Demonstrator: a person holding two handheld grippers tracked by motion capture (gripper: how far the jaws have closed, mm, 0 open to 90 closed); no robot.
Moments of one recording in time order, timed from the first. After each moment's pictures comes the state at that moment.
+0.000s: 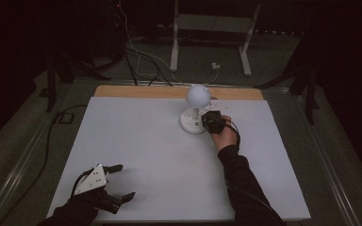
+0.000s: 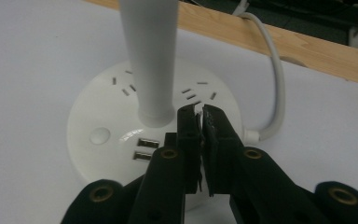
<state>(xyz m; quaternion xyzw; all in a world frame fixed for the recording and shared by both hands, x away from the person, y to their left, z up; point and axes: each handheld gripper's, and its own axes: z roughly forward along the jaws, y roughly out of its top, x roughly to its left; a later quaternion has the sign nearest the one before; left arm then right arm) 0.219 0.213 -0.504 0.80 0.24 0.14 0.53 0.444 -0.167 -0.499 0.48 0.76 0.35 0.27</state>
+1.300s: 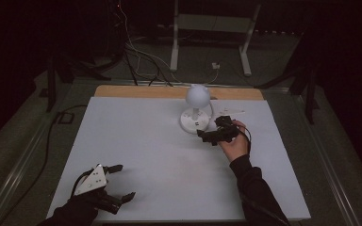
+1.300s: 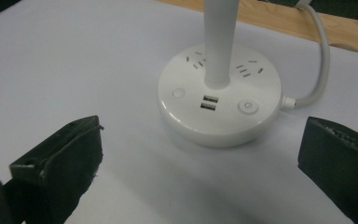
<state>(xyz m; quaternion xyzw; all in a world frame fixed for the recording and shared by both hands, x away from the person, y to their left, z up) 0.218 0.213 -0.503 0.80 0.23 0.14 0.53 0.396 -0.194 -0.464 0.44 0.79 0.40 0.16</state>
